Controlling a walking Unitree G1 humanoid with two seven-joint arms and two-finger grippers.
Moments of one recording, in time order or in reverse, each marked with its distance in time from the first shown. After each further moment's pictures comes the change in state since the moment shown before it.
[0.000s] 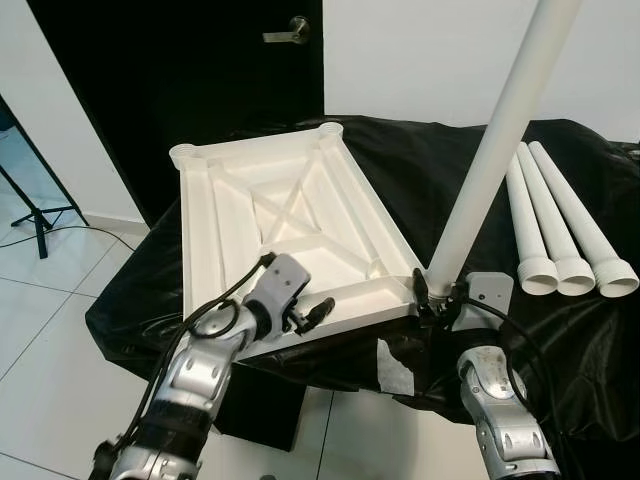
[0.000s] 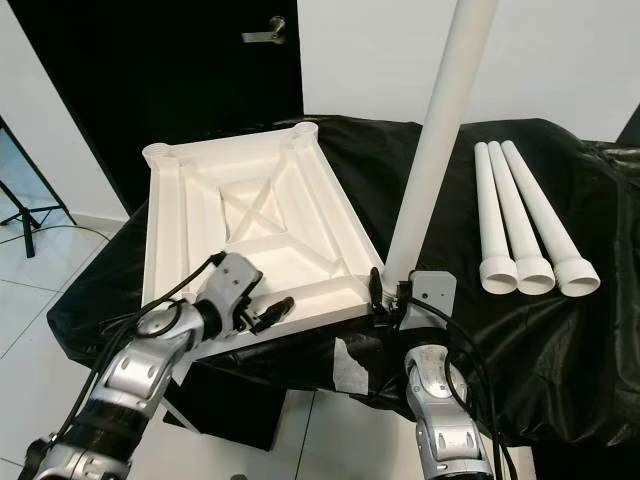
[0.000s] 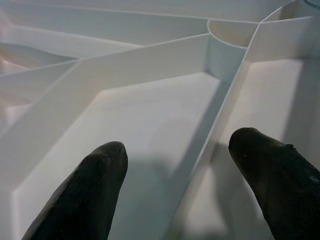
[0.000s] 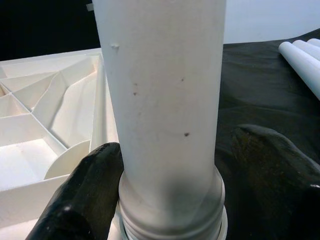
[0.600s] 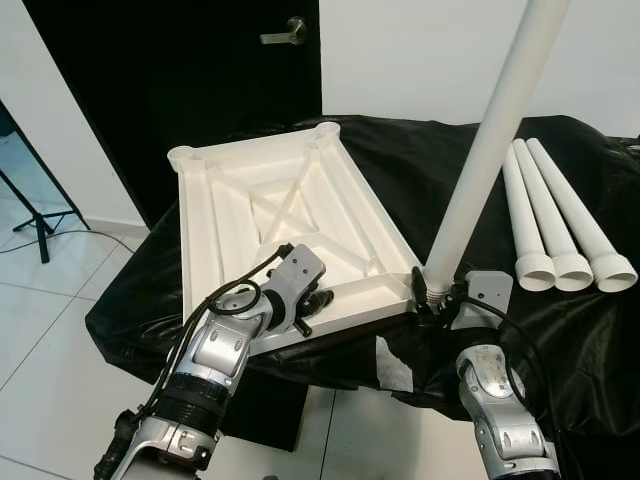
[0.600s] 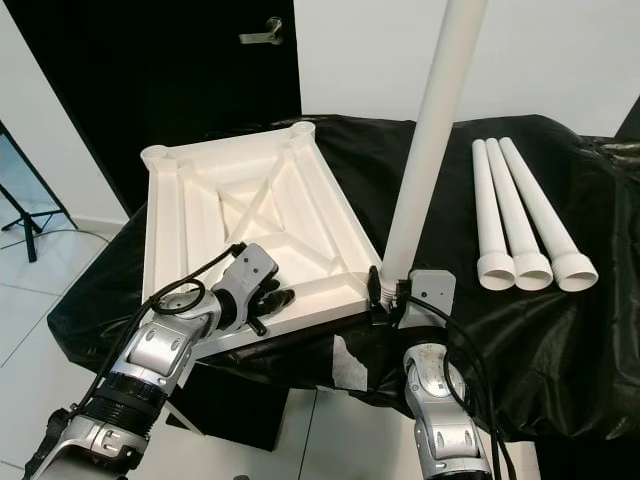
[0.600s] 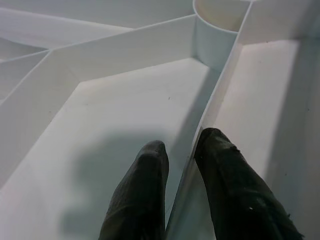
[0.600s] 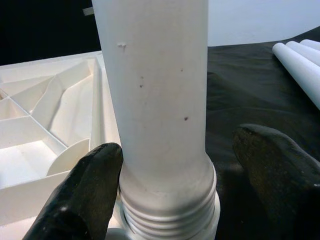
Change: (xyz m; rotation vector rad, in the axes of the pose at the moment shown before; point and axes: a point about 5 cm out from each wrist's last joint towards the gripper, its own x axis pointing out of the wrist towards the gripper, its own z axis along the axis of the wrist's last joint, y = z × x) left arm 0.012 0.004 0.006 0.023 0.130 -0.006; right arm 0.001 0.000 0.001 -0.003 -0.009 -0.003
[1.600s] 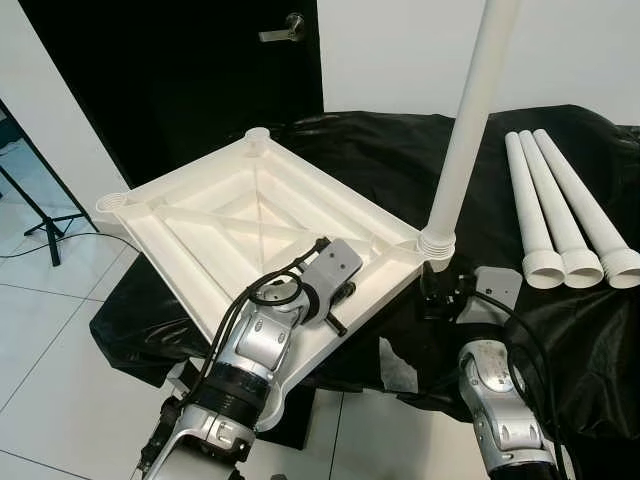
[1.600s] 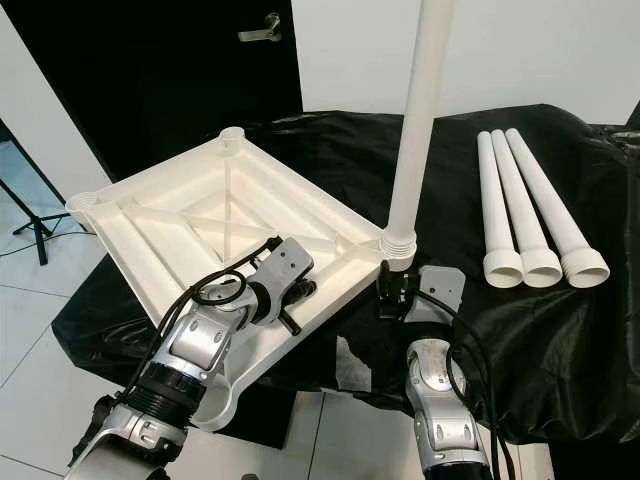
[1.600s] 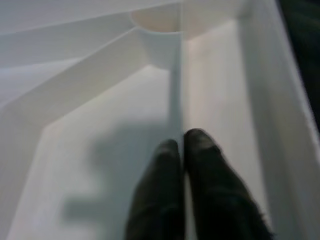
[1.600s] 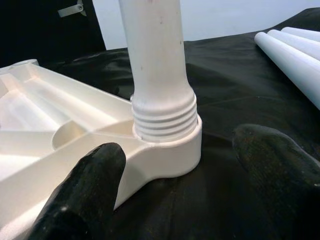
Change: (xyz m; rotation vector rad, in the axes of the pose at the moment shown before) left arm 0.027 -0.029 0.029 -0.049 -0.046 0.105; right arm 0.006 -0.004 -0.003 0.018 0.000 -0.075
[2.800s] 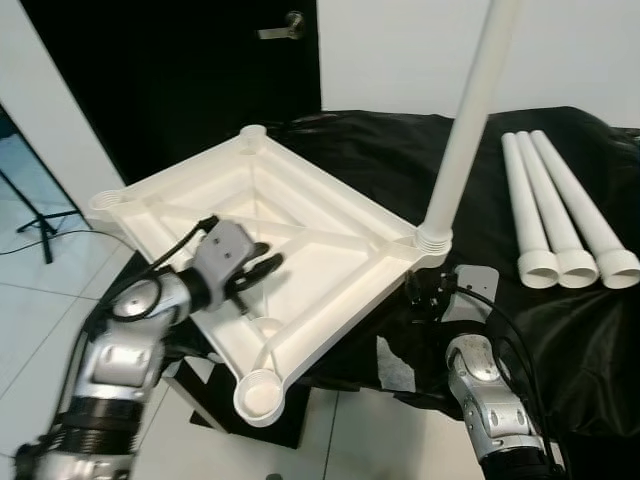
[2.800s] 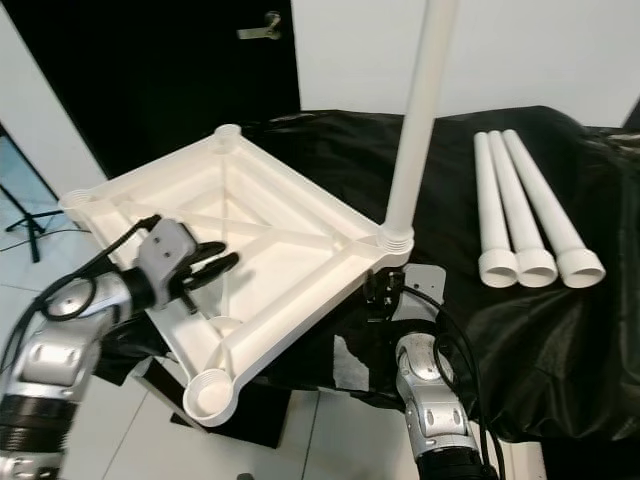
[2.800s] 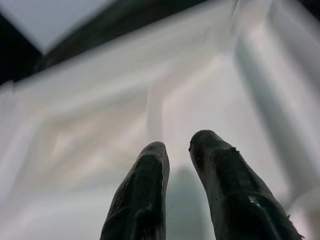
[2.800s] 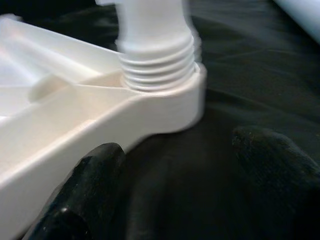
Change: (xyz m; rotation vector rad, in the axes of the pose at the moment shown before) left arm -0.122 0.097 -0.036 0.252 -0.093 -0.047; right arm 0.011 0.004 -0.020 0.024 0.168 0.045
